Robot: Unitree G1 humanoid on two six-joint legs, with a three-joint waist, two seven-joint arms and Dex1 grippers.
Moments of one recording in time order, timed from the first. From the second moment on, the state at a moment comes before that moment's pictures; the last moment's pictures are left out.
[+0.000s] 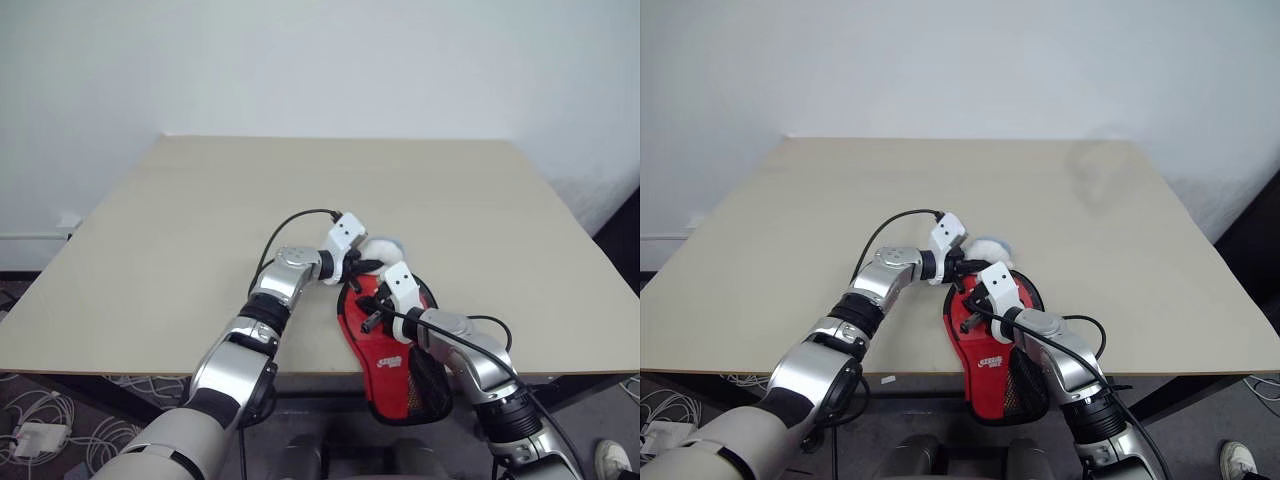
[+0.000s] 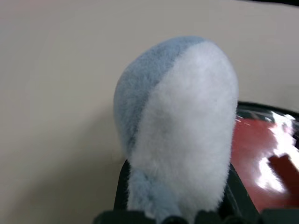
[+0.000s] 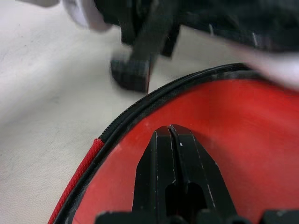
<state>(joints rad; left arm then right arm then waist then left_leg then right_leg) -0.87 0.11 -0.21 0.88 -0.04 0.14 -0.93 -0.28 -0.18 0.28 -0.12 0.20 0.75 0.45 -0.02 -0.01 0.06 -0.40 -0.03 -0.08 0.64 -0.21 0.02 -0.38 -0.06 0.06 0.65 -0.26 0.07</state>
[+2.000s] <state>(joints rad) -0.46 0.34 -0.29 0.07 -0.14 0.47 -1.08 -0.52 -0.70 0.07 -0.37 0.54 1.08 0.79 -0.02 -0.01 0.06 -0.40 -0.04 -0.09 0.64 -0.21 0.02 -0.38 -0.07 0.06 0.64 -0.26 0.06</state>
